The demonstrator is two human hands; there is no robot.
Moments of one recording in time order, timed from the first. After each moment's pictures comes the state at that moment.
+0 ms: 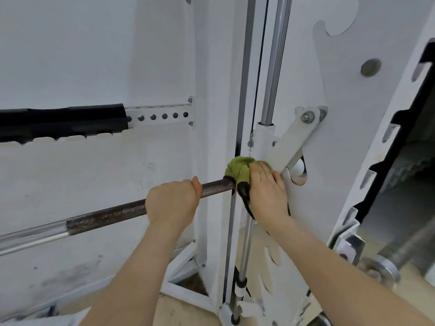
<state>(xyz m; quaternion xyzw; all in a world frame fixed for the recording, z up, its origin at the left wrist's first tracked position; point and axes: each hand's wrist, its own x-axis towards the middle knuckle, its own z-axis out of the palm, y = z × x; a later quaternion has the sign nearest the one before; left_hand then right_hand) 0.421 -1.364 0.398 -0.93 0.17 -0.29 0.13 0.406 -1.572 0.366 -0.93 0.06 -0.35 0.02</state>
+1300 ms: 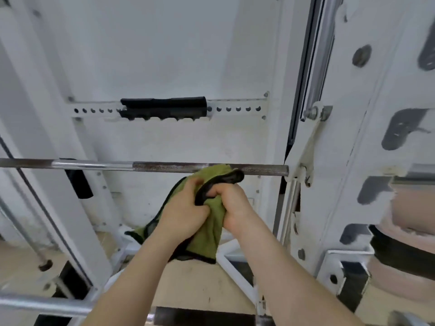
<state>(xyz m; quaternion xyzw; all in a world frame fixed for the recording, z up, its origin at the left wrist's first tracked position) 0.267 -1.426 0.407 -0.91 -0.06 -0.15 -0.38 0.330 -1.526 0.403 -0.51 -0.05 0.23 0.83</state>
